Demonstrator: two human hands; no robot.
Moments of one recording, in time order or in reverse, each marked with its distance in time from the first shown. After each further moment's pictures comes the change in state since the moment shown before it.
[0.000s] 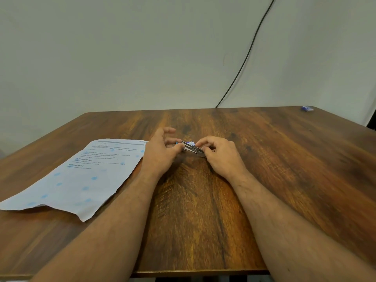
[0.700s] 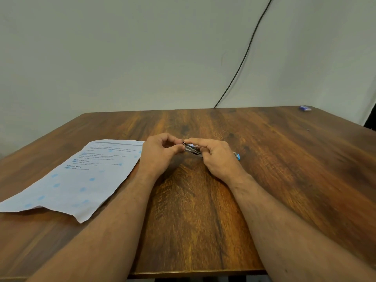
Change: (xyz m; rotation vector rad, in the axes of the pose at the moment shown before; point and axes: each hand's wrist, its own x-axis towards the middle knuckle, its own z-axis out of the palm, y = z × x) left_hand -0.002 0.005 -0.002 0.024 -0.010 0.026; right_hand -0.004 -0.002 -0.001 0.044 -0.098 -0.184
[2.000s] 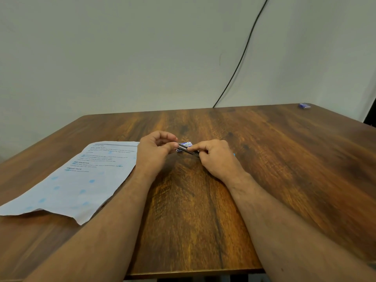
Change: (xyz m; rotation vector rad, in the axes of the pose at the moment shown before) left_hand 0.001 0.000 -0.003 -0.152 0.067 -0.067; right_hand 0.001 -0.002 0.000 -0.096 0.012 0.052
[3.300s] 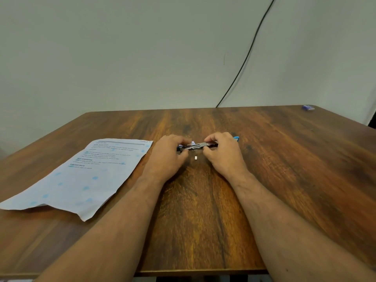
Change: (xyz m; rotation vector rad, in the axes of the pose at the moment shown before) left_hand -0.008 0.004 0.010 0.538 -0.193 0.284; right_hand 0.005 0.006 0.002 -0.045 0.176 0.141
